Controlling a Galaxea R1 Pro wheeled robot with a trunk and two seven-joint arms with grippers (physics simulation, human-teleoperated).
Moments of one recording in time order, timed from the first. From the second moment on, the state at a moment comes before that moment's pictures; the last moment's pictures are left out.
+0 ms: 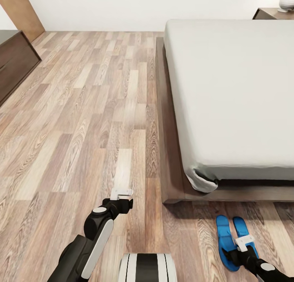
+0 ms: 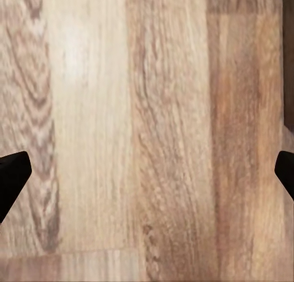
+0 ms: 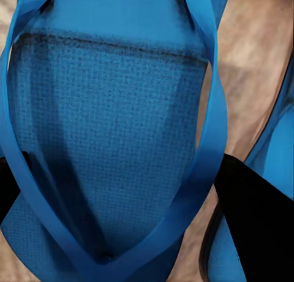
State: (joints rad) left arm -0.35 -0.08 -0.33 -1.54 0.28 0.83 0.38; right arm -0.55 -0.33 0.17 -0.10 -0.04 -0.27 0.23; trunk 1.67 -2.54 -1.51
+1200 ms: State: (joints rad) left arm -0.35 -0.08 -0.34 -1.54 0.28 0.83 0.38; right arm -0.55 -0.33 0.17 -0.10 -0.04 -0.27 0.23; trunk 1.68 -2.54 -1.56
